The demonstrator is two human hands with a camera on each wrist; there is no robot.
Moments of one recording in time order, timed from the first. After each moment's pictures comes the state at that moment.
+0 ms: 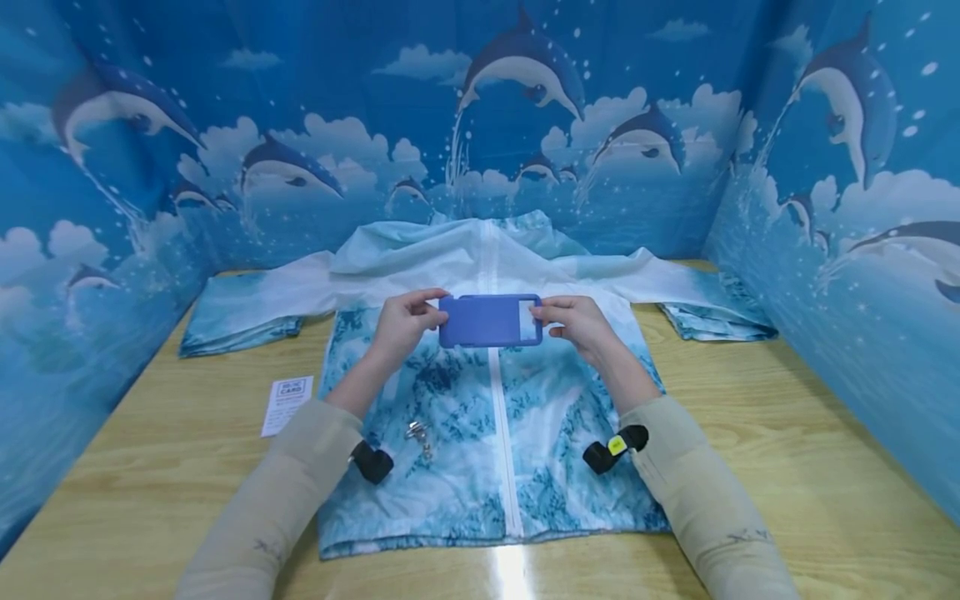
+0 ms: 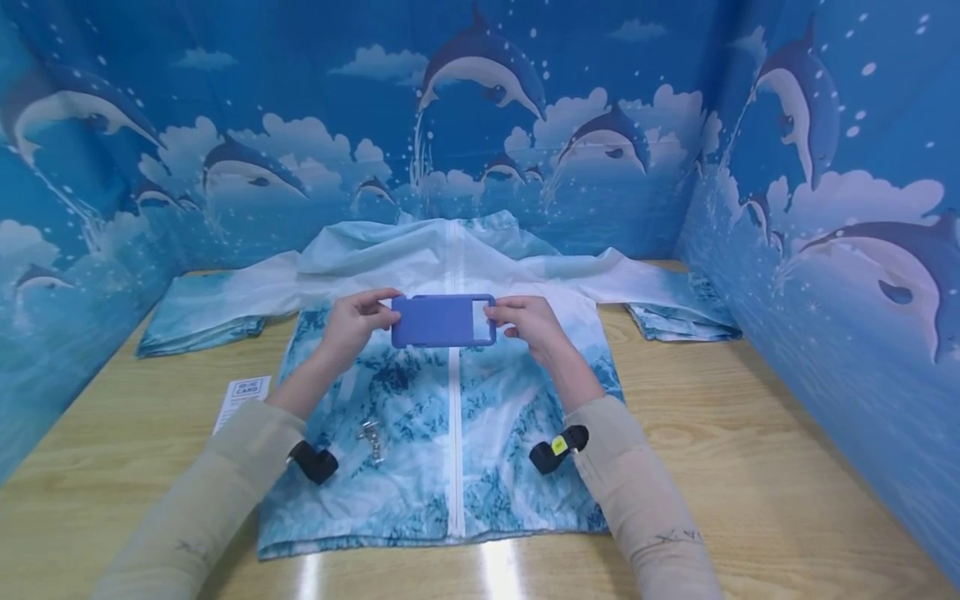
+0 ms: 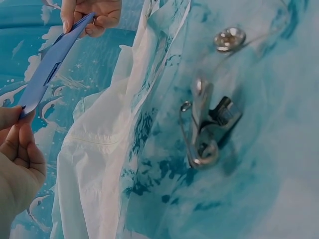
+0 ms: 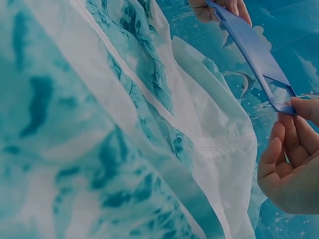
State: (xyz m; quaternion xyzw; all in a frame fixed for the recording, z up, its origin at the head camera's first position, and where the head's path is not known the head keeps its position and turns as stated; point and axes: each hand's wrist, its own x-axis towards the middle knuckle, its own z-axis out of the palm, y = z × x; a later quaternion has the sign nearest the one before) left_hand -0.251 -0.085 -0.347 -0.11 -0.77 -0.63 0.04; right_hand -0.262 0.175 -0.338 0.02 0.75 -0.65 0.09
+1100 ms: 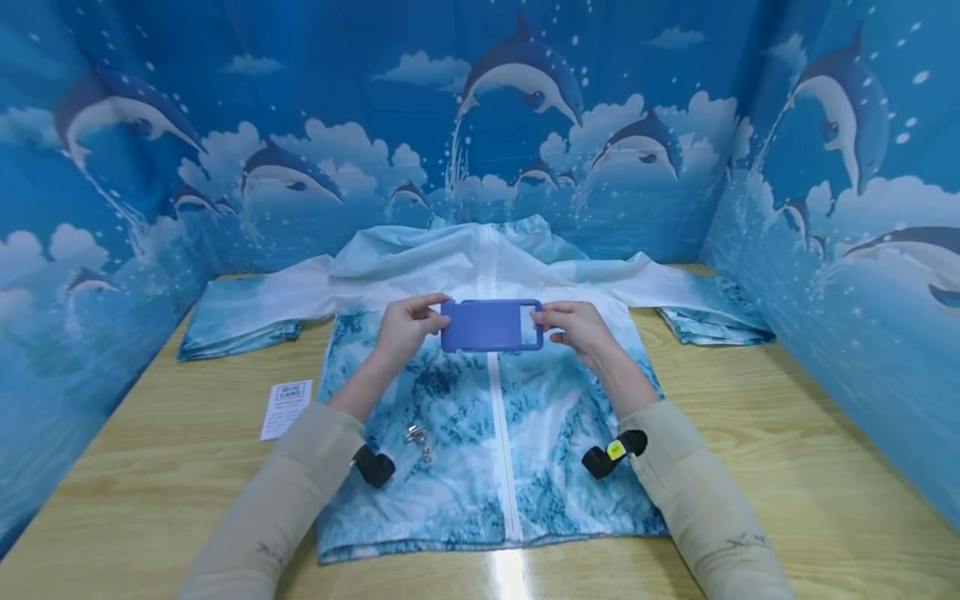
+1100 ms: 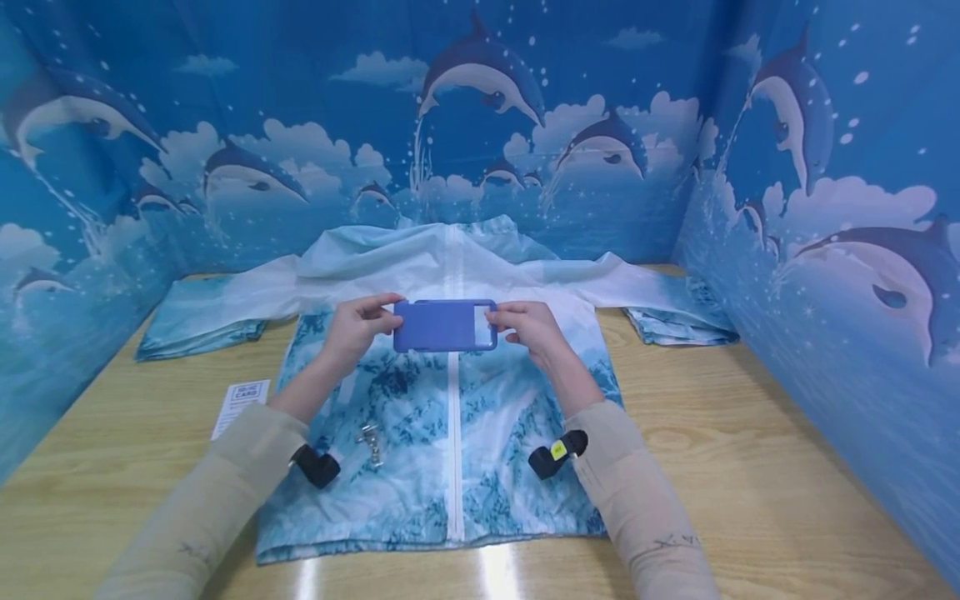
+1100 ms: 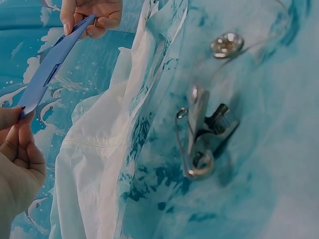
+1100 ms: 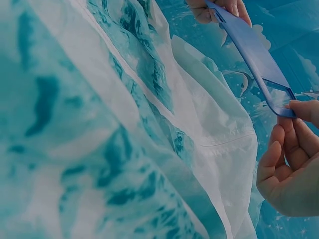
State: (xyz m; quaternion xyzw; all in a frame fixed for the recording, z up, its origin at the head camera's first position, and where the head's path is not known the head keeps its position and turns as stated) left_hand -0.251 -0.081 -0.349 -0.10 -0.77 -0.63 0.05; right_hand -0.259 0.175 -0.336 0.05 0.75 -0.65 0.09
